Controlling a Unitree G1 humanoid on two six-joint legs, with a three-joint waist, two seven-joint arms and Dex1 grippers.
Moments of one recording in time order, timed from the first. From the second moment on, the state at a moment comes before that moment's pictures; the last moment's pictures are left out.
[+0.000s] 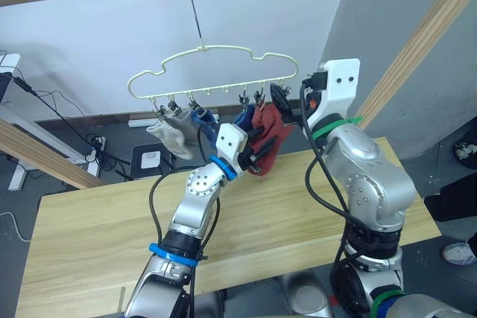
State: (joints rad) left arm -0.41 0.15 -0.17 0.19 -0.07 -0.07 -0.58; right arm -0.59 -0.06 -0.04 -0.57 0.25 0.99 0.08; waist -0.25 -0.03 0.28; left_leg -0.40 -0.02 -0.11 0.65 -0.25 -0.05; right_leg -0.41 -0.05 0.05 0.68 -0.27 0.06
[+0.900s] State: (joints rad) left arm 0.03 0.80 0.25 -0.34 -0.39 0.42 -0.86; right arm -0.50 -0.82 -0.06 -0.36 0.44 0.59 0.93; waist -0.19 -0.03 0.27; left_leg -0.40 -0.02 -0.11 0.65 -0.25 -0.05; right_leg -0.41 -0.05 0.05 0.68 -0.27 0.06
